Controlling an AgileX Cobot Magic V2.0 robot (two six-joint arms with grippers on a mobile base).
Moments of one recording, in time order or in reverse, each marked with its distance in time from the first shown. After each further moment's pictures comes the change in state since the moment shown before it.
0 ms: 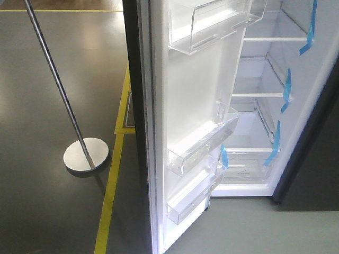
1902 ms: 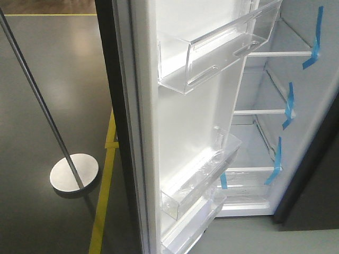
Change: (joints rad) left arm 0.000 0.000 0.000 0.000 0.000 0.000; right arm 0.000 0.000 0.000 0.000 0.000 0.000
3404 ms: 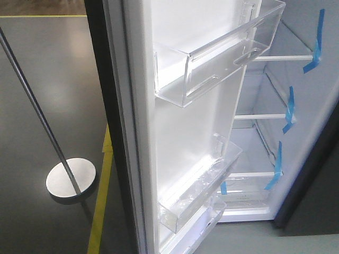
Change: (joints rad) left arm 0.000 0.000 0.000 0.000 0.000 0.000; right arm 0.000 0.000 0.000 0.000 0.000 0.000
